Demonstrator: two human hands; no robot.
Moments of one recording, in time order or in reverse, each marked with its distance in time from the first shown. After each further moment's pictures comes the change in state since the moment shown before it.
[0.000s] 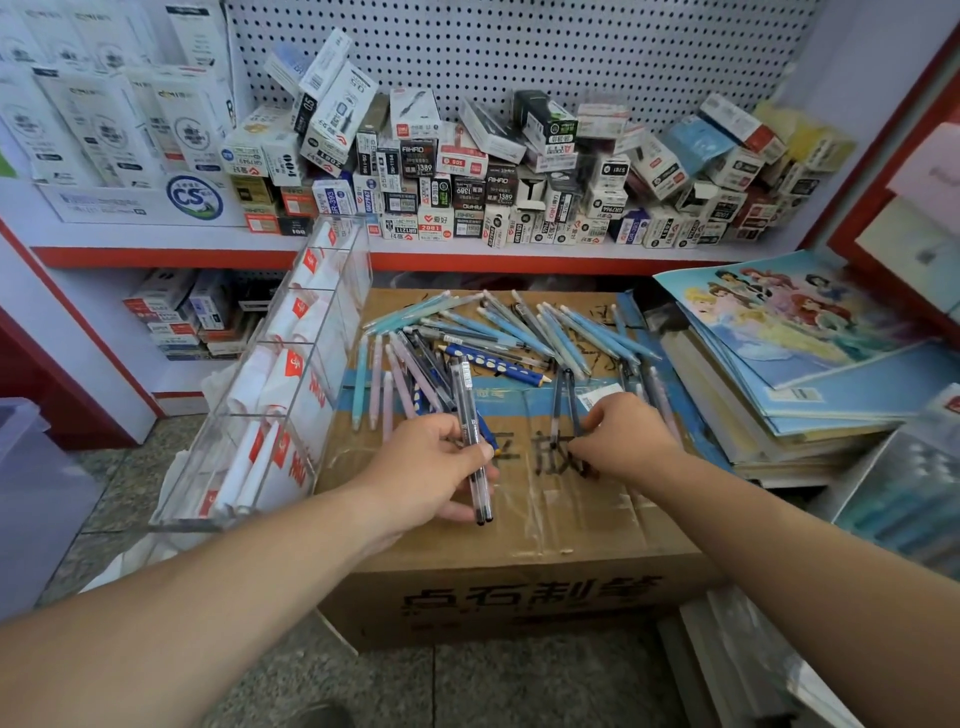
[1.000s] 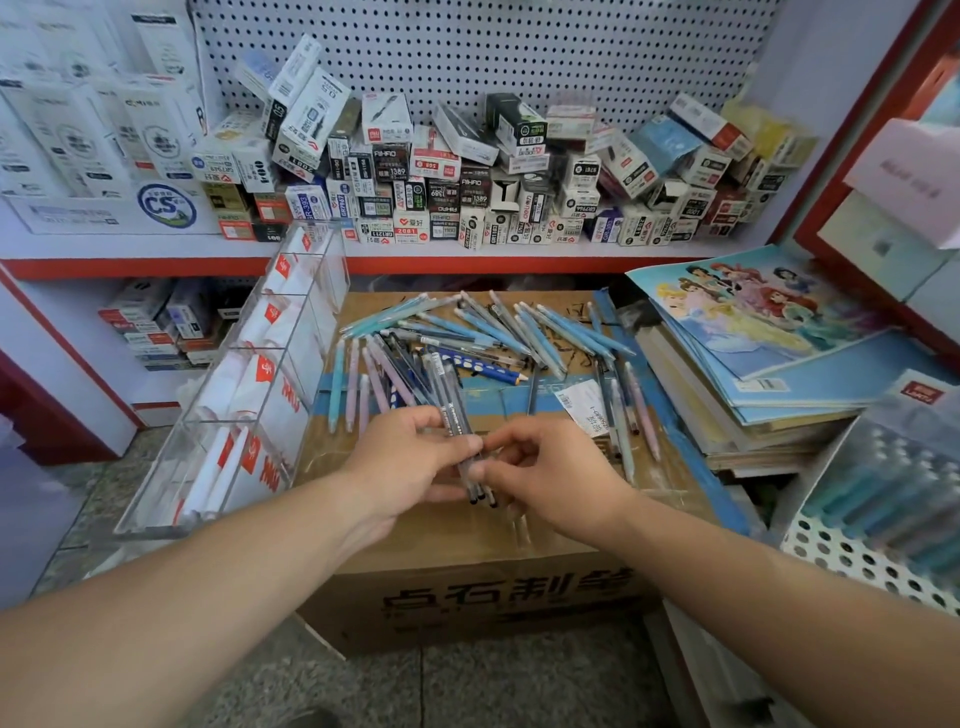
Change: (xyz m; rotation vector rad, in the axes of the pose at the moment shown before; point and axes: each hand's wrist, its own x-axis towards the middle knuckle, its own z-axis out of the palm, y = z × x) left_hand 0.004 0.008 0.013 -0.202 0.050 0.002; right_hand -0.066 -0.017 0.017 0.411 -0.137 -0.459
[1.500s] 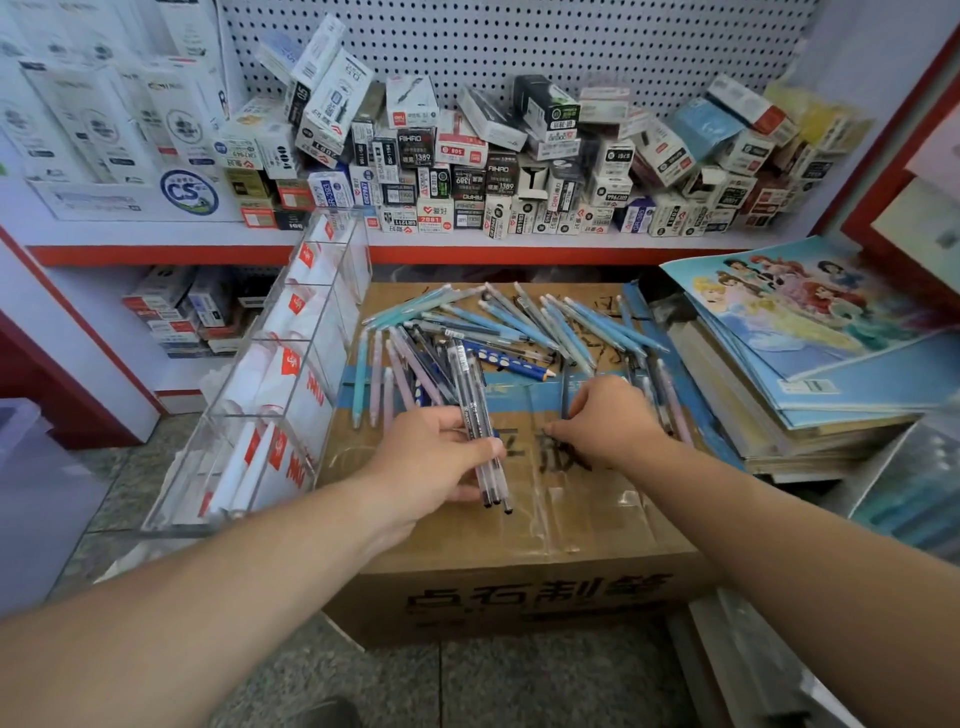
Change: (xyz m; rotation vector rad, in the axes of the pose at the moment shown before) left_hand 0.008 -0.008 -0.009 0.106 0.006 0.013; right_hand 0.065 0.023 -0.022 -0.435 0.161 0.424
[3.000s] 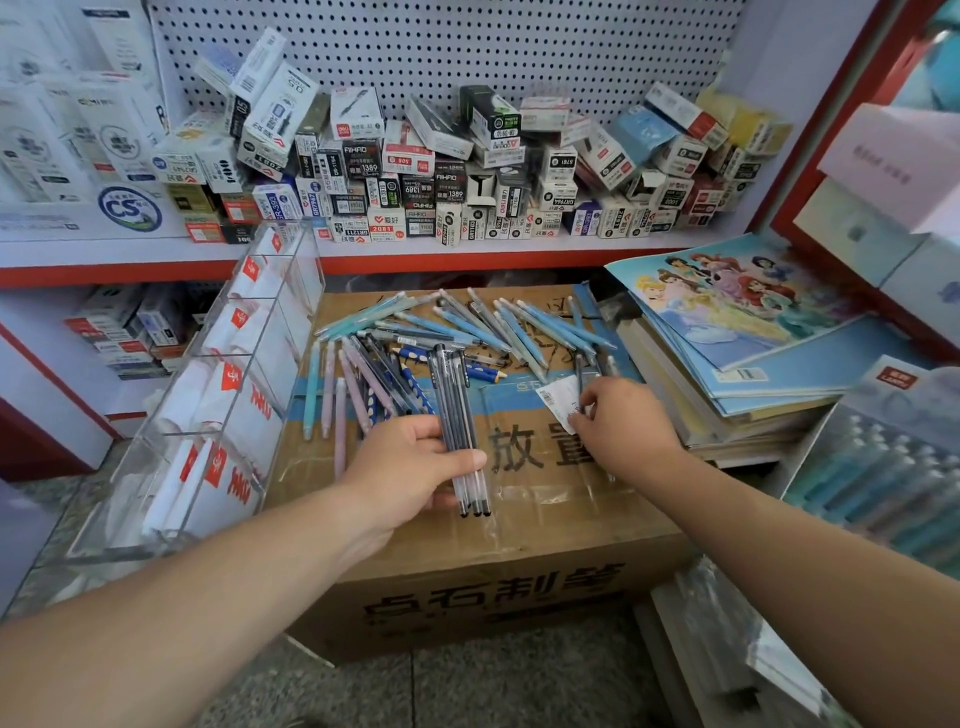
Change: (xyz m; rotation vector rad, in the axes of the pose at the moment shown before) left_hand -0.001 0.003 0.024 -0.043 -0.056 -0.007; right_hand -0.006 0.060 -0.024 -0.163 0.222 -0.089
